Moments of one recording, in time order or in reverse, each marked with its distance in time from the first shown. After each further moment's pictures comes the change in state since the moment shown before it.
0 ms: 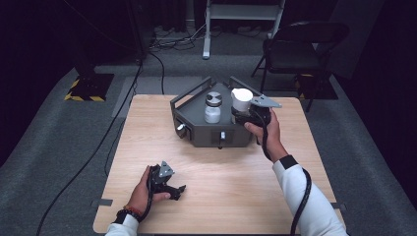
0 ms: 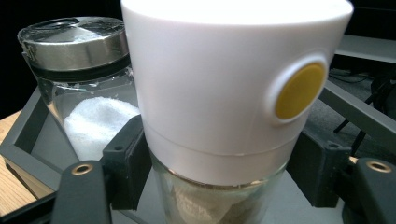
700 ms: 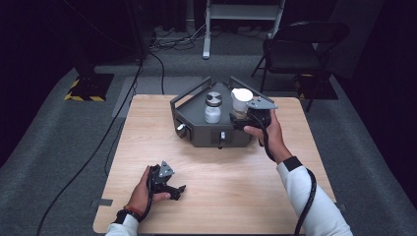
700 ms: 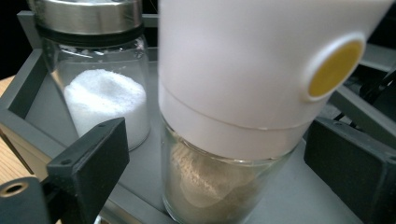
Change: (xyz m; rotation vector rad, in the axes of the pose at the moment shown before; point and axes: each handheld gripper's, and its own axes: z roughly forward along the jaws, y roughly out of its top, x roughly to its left) left arm 0.000 0.000 0.000 0.000 0.000 0.000; right arm 0.010 0.008 -0.005 0.058 -0.017 -0.118
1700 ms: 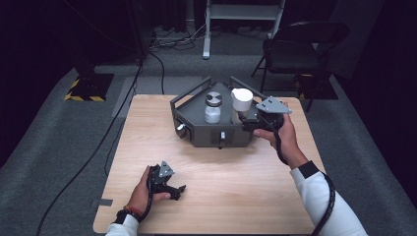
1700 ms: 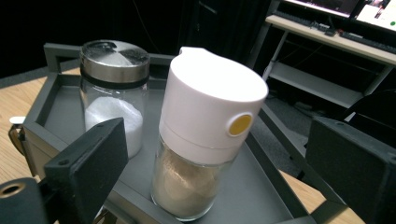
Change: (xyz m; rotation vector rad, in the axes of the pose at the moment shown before) left arm 0.000 0.000 0.000 -0.001 0.001 0.000; right arm 0.007 0.003 -0.054 -0.104 -0.063 -0.083
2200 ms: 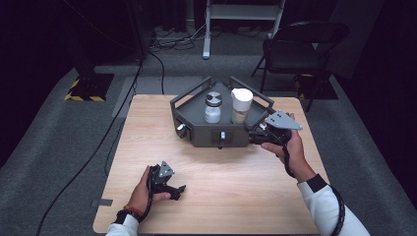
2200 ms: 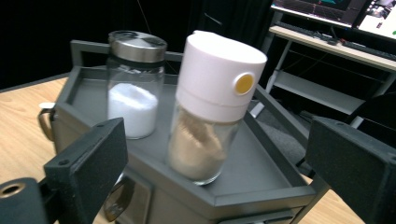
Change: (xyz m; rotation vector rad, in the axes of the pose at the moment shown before) left arm 0.000 0.000 0.000 0.000 0.000 0.000; right arm 0.002 -0.035 -0.030 -0.056 0.029 0.002
